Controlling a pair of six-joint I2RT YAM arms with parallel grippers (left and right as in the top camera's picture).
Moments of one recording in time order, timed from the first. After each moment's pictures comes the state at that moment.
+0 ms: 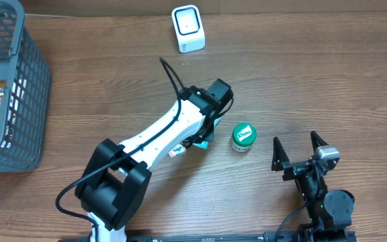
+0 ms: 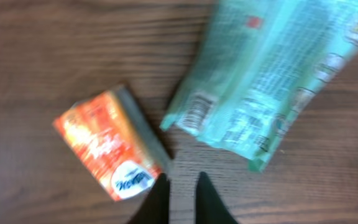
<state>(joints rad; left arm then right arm) -0.68 1.94 1.47 -1.09 -0.17 -0.69 0.07 0.01 0.02 -0.02 -0.12 0.12</state>
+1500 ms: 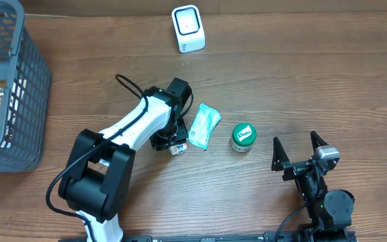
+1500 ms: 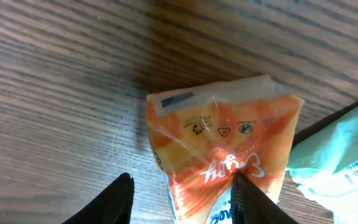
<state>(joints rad) -0.46 1.92 1.25 -0.95 0.03 -0.78 0.07 0.01 0.02 -0.02 -0.12 0.12</state>
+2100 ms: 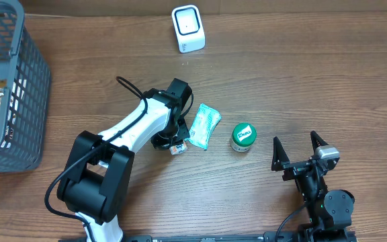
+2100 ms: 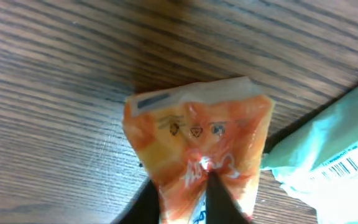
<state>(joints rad) -0.46 1.91 1.24 -0.91 0.05 -0.78 0.07 0.01 0.02 -0.02 -0.12 0.12</state>
